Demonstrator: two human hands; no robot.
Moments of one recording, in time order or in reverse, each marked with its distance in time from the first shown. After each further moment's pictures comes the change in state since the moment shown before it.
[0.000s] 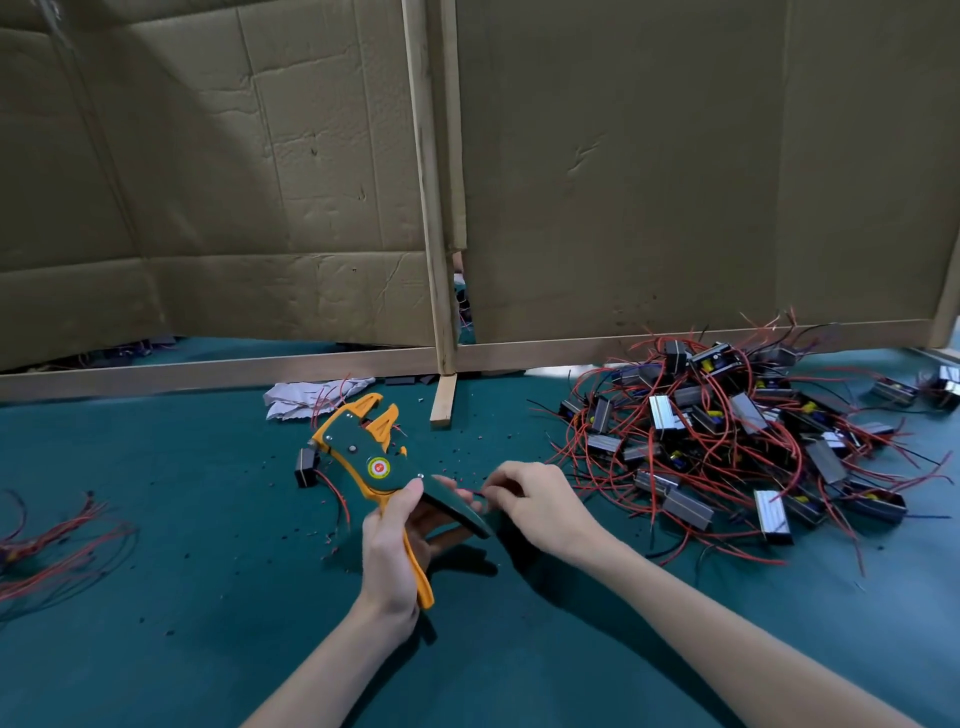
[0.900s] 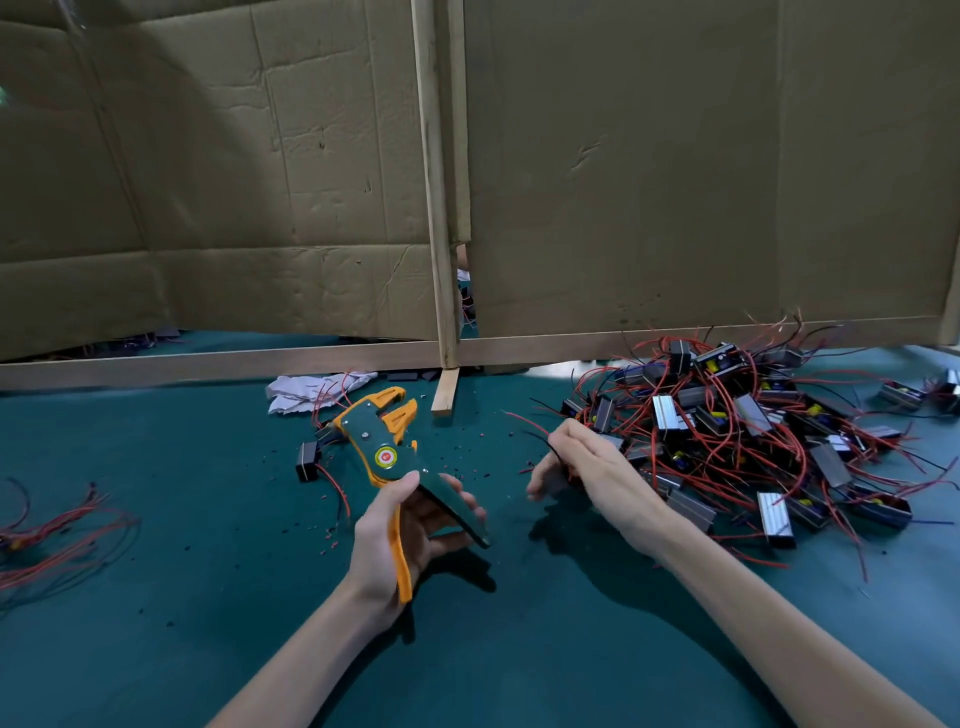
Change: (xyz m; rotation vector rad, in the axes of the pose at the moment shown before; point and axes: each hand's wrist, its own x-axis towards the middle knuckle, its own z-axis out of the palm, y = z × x) left_hand 0.009 0.007 -0.010 -0.021 -0.180 -0.173; right_hand -0.016 0.011 -0.049 0.714 -0.035 0.107
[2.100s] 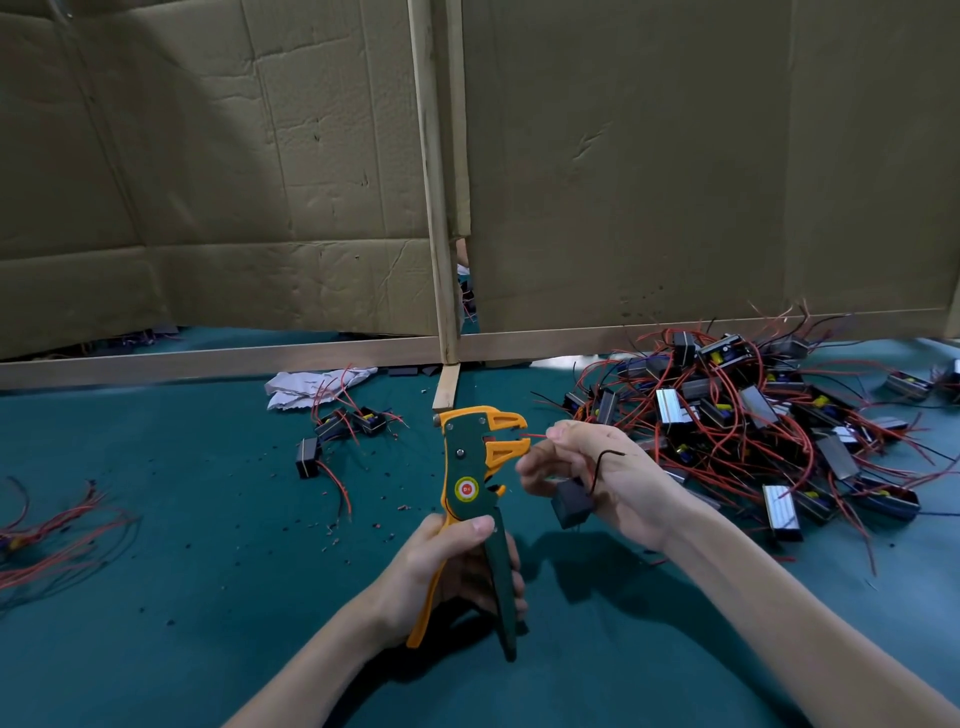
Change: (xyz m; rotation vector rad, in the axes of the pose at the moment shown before) left_hand -0.016 -0.006 0.008 0.325 -0.310 -0.210; right_hand -0.010 -0.016 0.004 0.444 -0.150 0.039
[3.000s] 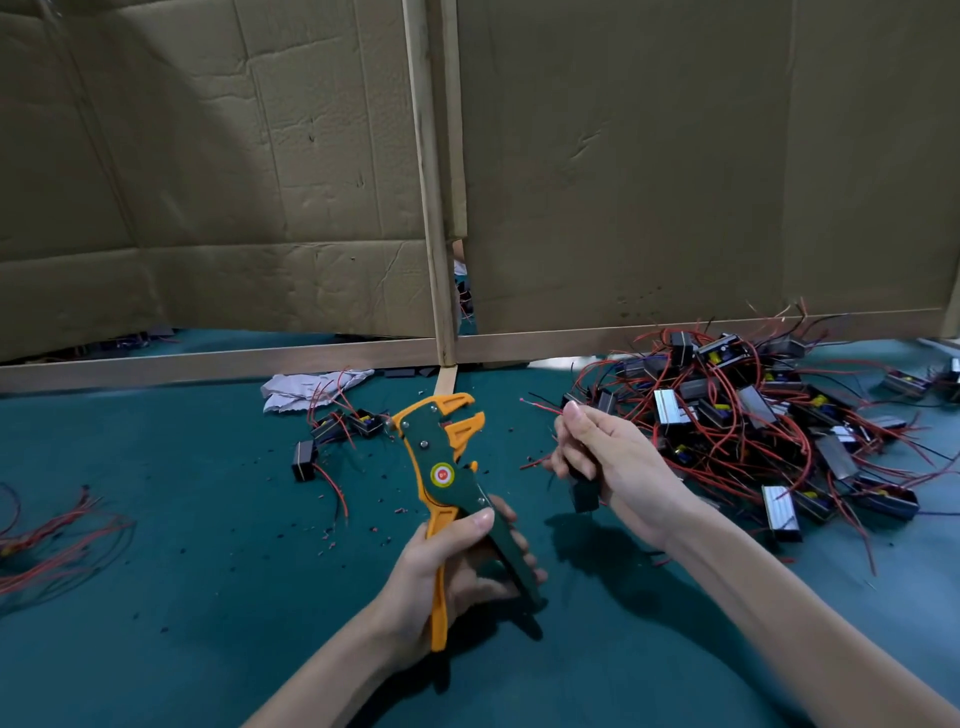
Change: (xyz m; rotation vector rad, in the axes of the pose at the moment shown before) left_hand -0.002 0.004 0.017 -0.305 0.054 0.079; right_hand 0.009 0.007 -0.014 -0.253 0.170 -0.101
